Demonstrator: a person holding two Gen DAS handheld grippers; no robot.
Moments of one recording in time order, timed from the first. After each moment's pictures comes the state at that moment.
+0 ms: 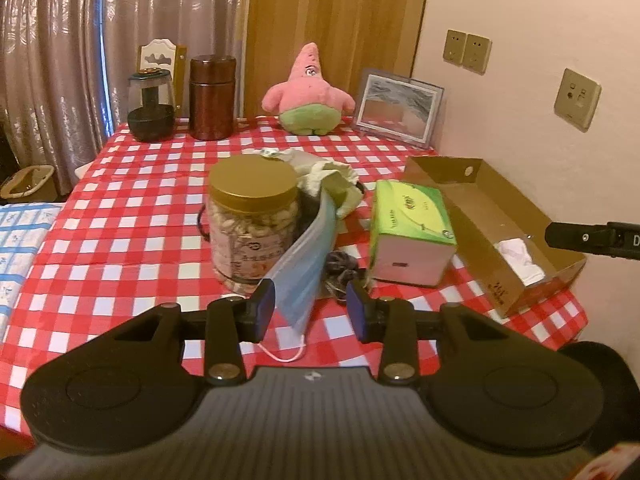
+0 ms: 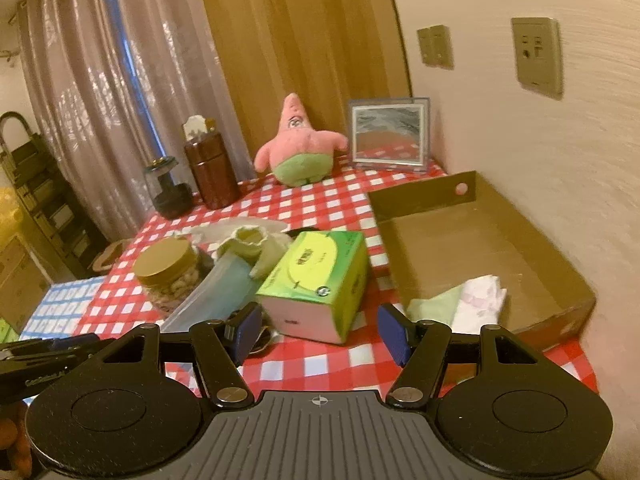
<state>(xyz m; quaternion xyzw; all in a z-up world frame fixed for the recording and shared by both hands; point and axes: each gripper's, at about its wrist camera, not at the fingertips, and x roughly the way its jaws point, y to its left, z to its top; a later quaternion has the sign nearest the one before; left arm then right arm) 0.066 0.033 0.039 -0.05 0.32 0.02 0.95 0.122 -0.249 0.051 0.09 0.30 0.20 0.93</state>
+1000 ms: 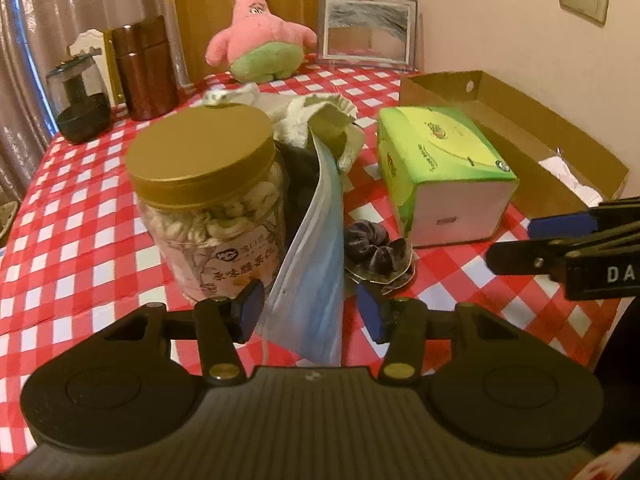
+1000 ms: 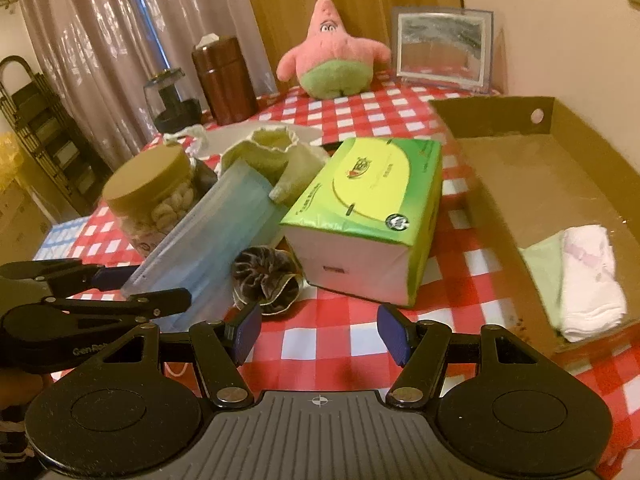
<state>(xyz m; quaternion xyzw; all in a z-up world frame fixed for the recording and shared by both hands) 0.175 0.039 -0.040 0.05 0.39 -0.06 0.92 0.195 -0.165 -0.037 0.06 0.39 0.24 0.89</state>
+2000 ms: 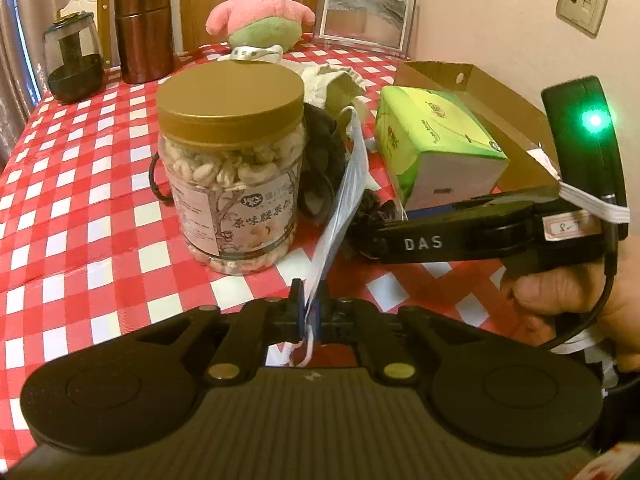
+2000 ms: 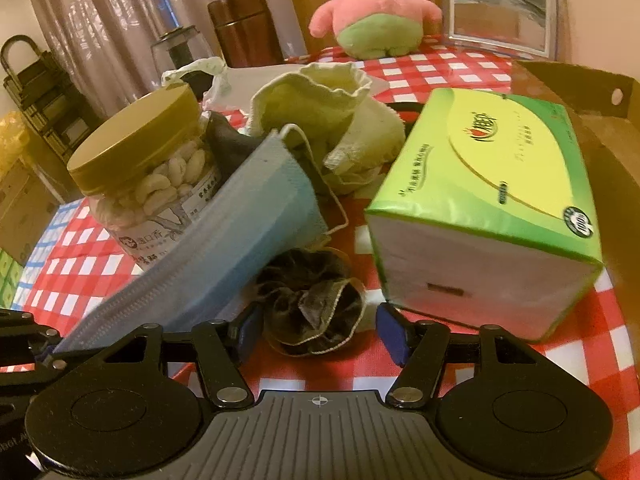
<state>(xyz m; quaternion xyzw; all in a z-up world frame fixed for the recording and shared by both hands) 0.157 0.073 -0.043 0.00 0.42 -0.09 0.90 0.246 -0.089 -0.088 0.05 0.42 0.27 0.87</state>
